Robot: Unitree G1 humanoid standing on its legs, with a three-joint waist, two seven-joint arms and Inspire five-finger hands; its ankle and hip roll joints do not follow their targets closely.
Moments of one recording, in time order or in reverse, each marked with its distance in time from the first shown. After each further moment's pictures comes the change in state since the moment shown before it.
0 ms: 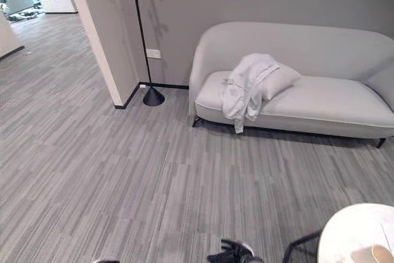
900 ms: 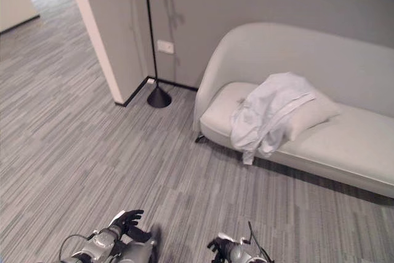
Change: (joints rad) left arm -0.062 -0.040 0.045 -0.084 0.010 -0.061 0.023; right arm -0.115 0.043 0.542 -0.019 -0.571 0.097 -0.019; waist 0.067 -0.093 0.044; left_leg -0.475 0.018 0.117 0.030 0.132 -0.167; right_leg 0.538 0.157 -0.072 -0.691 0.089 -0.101
